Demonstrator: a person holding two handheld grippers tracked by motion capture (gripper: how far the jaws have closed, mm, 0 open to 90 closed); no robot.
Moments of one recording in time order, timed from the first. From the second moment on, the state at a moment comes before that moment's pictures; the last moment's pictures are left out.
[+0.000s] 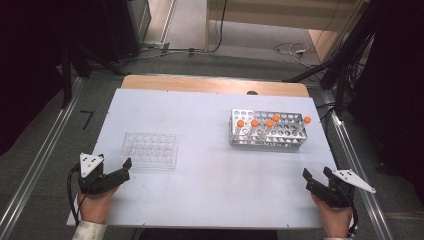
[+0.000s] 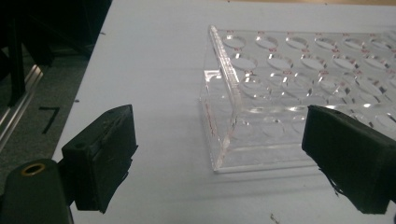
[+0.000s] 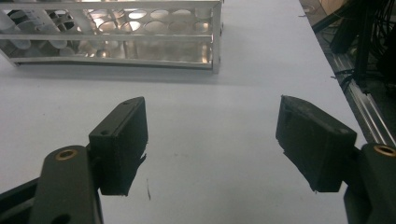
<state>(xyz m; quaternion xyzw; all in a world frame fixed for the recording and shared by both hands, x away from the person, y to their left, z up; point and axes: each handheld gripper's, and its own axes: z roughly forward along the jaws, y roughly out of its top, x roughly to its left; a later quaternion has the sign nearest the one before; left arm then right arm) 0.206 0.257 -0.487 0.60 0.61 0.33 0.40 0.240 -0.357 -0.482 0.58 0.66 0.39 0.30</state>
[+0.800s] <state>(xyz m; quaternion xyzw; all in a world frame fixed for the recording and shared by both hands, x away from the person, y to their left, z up) 0.202 0.248 -0.484 0.60 0.60 0.33 0.42 0.251 -0.355 -0.474 0.57 0.66 0.39 0.30</state>
